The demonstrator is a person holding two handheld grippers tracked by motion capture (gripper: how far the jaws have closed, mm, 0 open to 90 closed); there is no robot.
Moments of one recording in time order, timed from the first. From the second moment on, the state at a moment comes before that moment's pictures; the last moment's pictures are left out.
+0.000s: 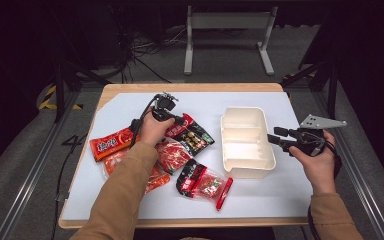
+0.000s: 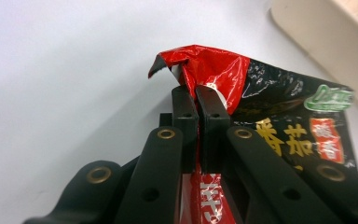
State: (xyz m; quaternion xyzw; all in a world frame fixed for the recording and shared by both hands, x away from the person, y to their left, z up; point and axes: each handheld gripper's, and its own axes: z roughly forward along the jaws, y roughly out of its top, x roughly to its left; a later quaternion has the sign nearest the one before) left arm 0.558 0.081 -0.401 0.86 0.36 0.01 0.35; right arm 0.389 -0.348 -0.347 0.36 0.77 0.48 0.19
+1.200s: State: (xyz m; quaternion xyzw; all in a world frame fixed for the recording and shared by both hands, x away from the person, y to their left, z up) left arm 0.473 0.115 -0.296 0.82 0.28 0.11 0.48; right arm 0.381 -0.324 -0.317 0.38 0.79 0.46 0.17
